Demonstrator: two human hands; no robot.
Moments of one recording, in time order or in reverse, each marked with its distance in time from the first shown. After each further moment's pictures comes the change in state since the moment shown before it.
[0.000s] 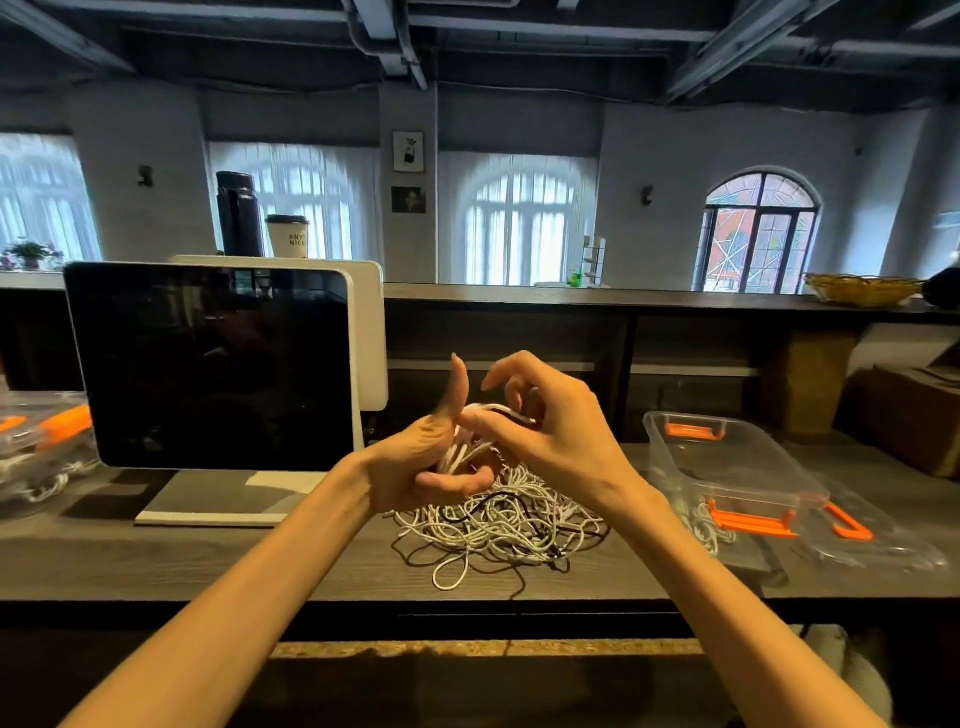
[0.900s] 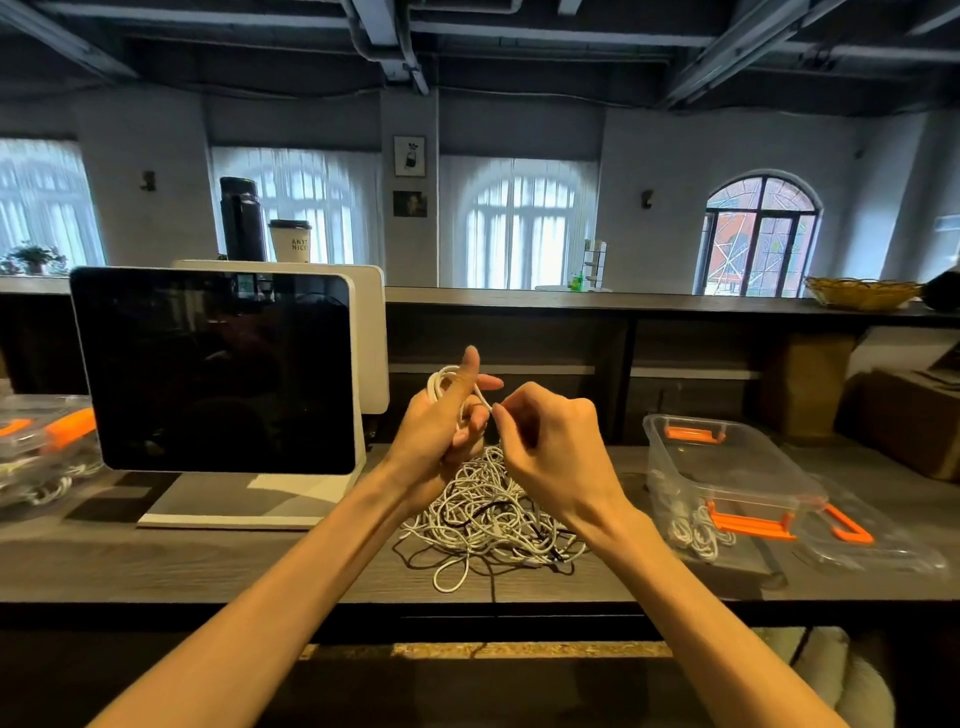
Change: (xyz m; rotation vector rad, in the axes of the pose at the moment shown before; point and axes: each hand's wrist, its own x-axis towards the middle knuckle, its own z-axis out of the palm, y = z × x) left_hand 0.022 -0.005 0.015 -0.085 0.564 0.448; right_hand -0.012 0.002 0.015 -0.085 0.131 0.056
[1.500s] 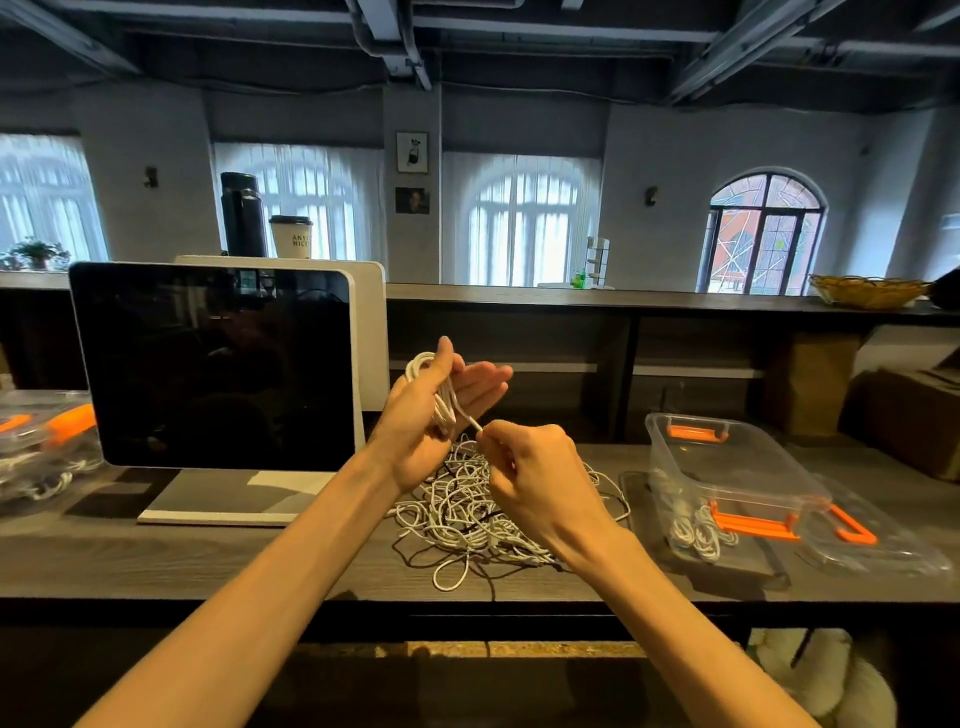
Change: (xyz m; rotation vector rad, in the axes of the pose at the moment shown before) left_hand 0.005 0.016 0.000 -0.327 0.033 -0.015; right_hand -0.015 0.000 0.014 -0.146 -0.231 0.062
